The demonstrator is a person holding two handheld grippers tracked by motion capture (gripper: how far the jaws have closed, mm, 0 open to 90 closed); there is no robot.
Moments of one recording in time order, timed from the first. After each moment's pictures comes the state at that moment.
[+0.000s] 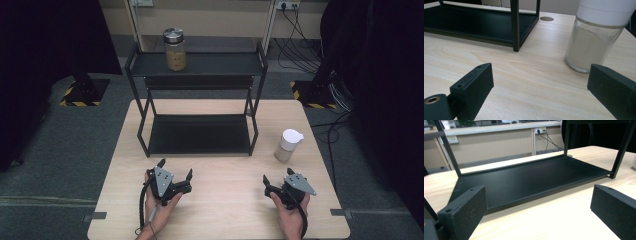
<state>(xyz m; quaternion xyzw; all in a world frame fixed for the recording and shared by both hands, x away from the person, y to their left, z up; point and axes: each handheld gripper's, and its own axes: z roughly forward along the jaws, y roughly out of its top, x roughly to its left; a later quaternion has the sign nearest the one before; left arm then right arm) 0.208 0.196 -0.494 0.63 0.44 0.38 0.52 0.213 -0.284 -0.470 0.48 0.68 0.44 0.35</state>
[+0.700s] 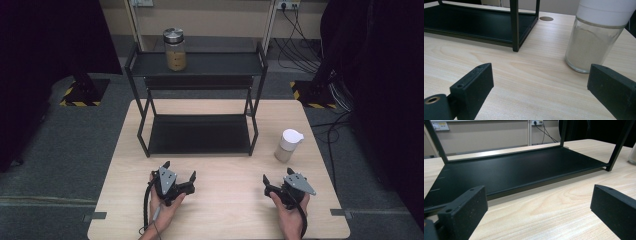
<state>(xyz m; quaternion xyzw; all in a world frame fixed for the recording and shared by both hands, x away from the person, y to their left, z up) 0.217 0.193 -0.500 0.64 0.45 0.35 0.52 0.214 -0.282 -0.470 0.48 0.67 0.44 0.35</state>
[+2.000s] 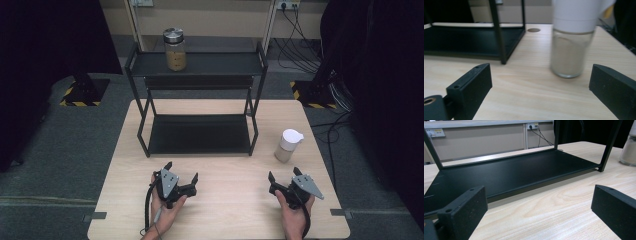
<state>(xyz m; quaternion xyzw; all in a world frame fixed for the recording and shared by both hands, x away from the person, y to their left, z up) 0.213 0.190 -0.504 0.64 0.43 0.36 0.52 0.207 -0.291 -0.485 0.51 0.62 0.48 0.37</state>
